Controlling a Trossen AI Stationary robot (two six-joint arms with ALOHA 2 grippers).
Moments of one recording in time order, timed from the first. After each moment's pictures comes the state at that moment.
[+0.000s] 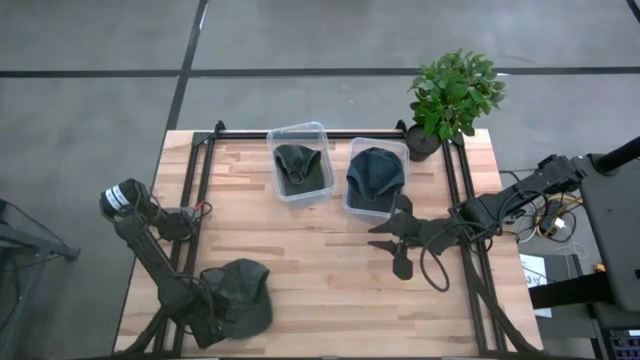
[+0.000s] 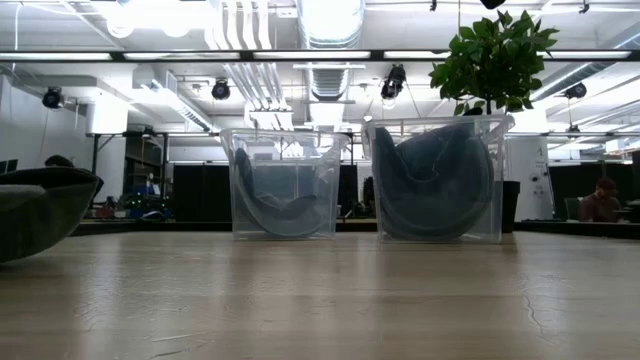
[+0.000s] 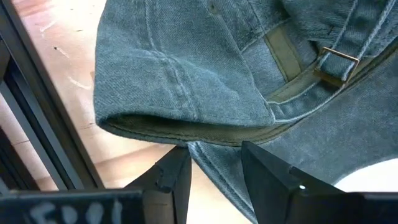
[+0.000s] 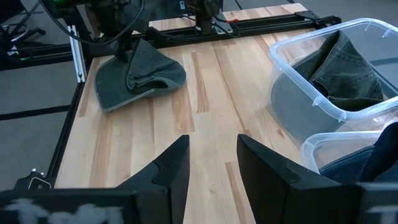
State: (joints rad) left arm -1.00 1.56 1.04 -0.96 0.00 -2.33; right arm 0.46 1.19 1.05 -0.43 0.47 0.41
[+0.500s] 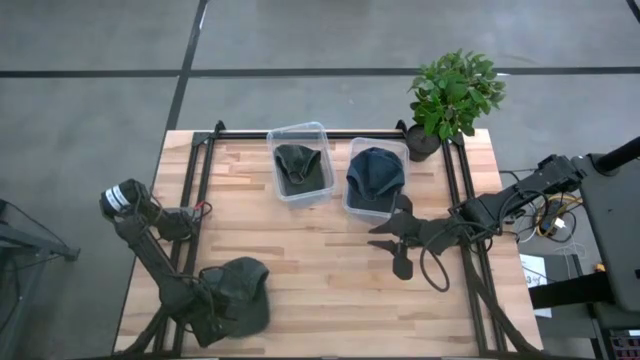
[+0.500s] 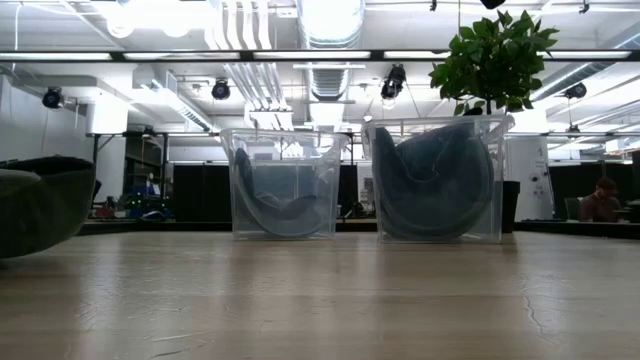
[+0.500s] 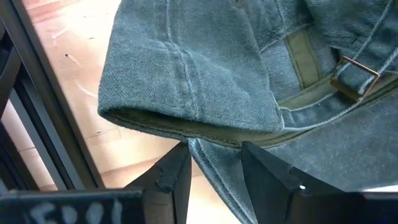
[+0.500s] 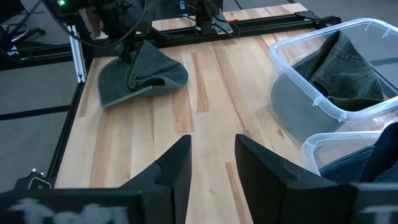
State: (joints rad) left arm -1.00 1.56 1.01 -0.96 0.00 -2.35; right arm 0.46 1.19 1.05 -0.43 0.47 0.41
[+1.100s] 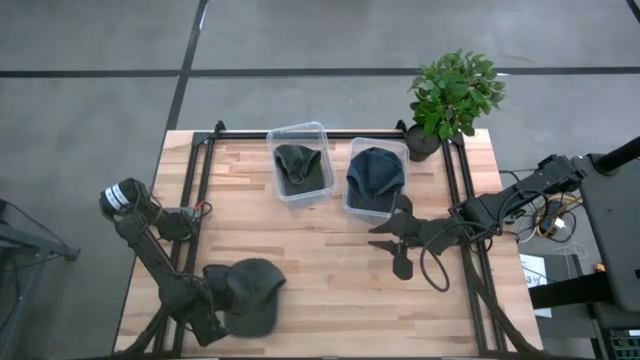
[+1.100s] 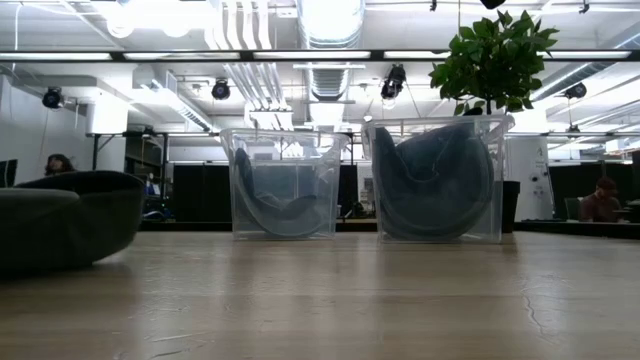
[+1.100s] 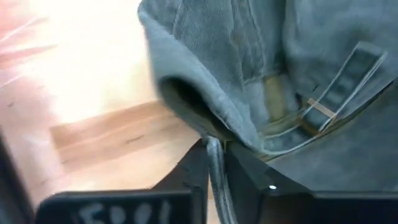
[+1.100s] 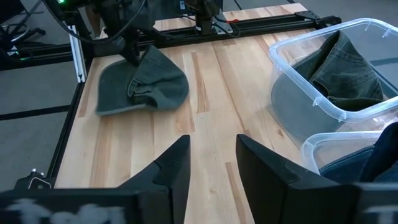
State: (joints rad) left arm -1.00 1.55 1.01 -0.95 -0.21 -2.36; right arm 0.46 1.19 1.05 -0.43 0.47 0.41
